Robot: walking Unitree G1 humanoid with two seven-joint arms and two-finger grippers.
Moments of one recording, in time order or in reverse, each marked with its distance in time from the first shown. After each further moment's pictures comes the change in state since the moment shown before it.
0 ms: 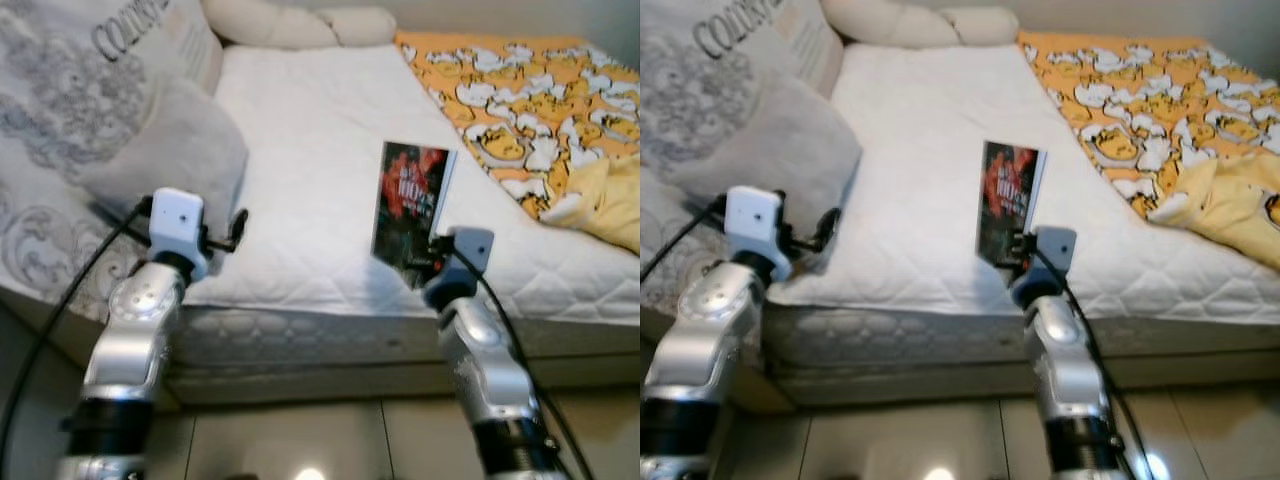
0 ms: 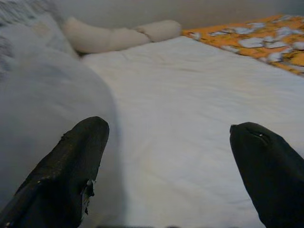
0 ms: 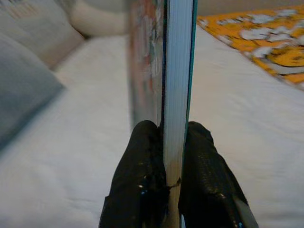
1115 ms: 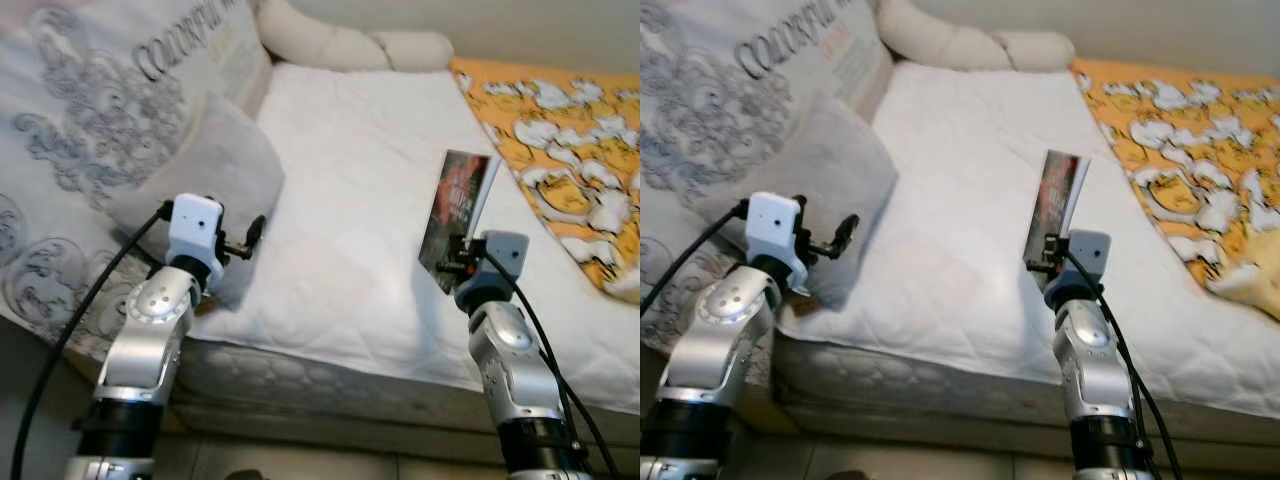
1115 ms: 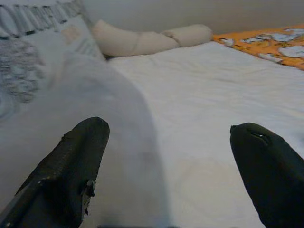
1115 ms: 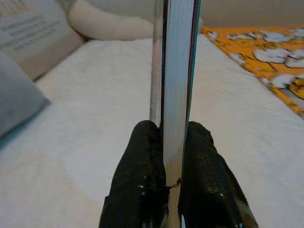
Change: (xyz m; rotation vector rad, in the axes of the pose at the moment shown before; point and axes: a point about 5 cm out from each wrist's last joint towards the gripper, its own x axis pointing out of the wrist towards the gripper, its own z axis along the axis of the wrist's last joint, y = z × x) left arm -0.002 0.004 -0.002 0.020 0.008 -0.004; right arm 0.001 -0.016 0.001 -0.024 0.002 -0.065
